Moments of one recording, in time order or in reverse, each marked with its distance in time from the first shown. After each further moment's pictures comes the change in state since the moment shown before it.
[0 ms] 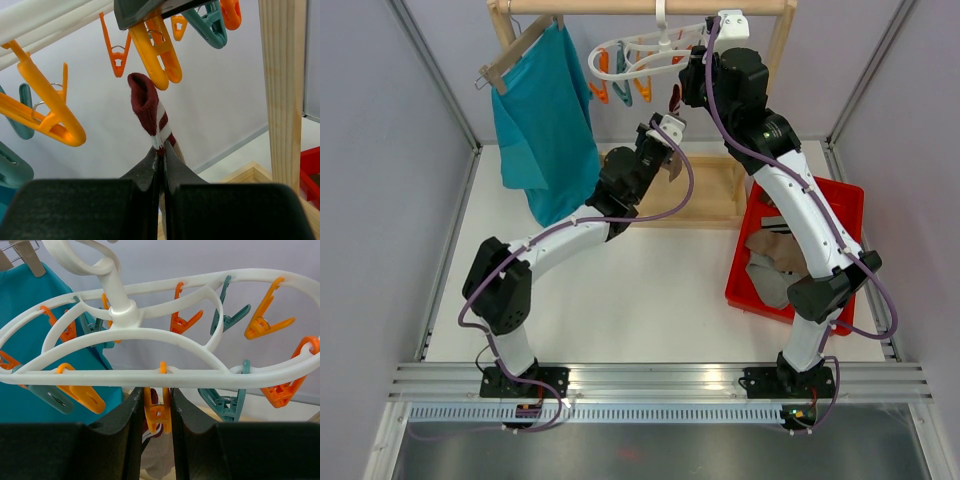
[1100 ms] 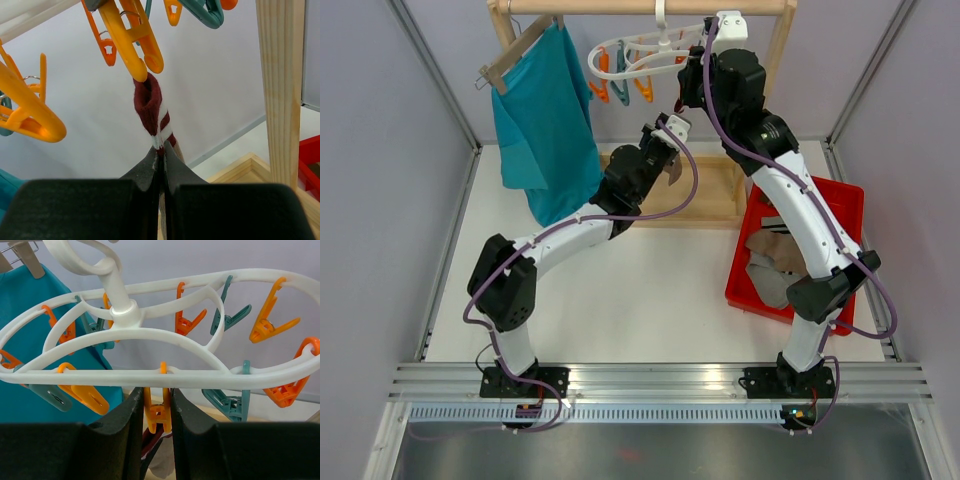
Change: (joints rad) left arm 0.000 0.035 0.031 -0.045 0.009 0.001; right arm 0.011 0.002 0.000 0.003 0.020 0.008
